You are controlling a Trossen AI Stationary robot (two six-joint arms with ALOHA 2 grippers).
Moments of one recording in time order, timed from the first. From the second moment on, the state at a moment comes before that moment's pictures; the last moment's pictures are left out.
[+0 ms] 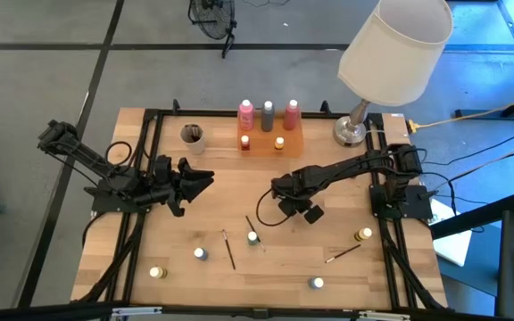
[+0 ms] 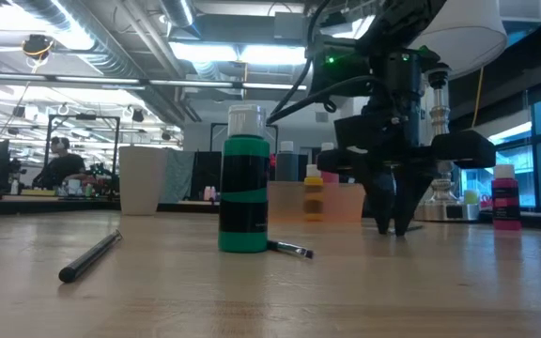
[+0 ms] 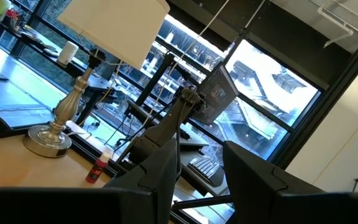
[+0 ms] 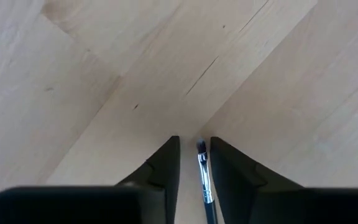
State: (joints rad) left arm -0.50 0.90 0.59 0.62 -0.74 -0.43; right arm 0.07 1.90 1.13 -0.73 -0.06 -0.64
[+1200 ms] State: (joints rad) left arm -0.50 0.90 0.59 0.60 -0.73 -0.43; right arm 0.09 1.92 1.28 -0.96 -0.01 -0.43
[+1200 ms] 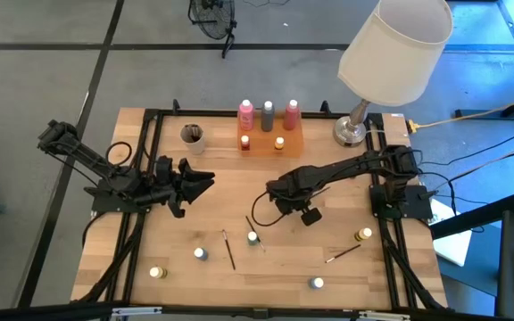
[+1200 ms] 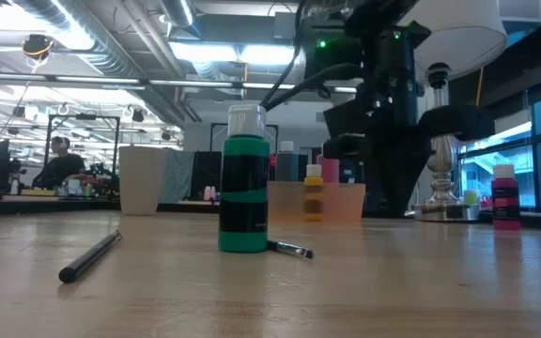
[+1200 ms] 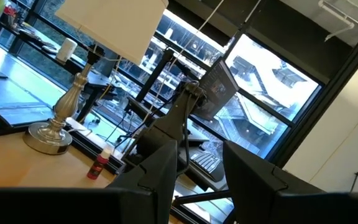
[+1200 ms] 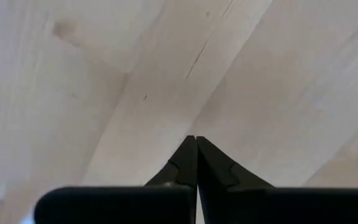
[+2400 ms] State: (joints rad) left arm -0.50 0.67 0.59 0.40 -0.63 -0.28; right arm 0.20 1.91 2.17 -1.27 0.18 0.04
